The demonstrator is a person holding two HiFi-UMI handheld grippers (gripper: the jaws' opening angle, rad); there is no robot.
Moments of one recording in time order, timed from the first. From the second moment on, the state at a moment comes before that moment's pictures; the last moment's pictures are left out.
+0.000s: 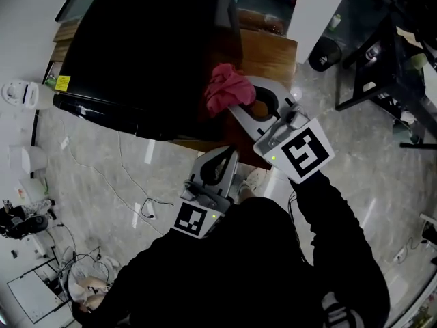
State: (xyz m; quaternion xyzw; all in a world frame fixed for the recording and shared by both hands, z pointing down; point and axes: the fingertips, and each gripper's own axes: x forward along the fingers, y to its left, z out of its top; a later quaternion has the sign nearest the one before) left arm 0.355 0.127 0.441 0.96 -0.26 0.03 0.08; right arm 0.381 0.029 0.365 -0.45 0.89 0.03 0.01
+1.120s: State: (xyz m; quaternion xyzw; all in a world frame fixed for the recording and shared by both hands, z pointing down) left arm 0.328 0.101 0.550 0.95 -0.29 0.08 0.08; right arm 0.345 0.001 0.576 -0.48 0.88 -0.02 -0.03
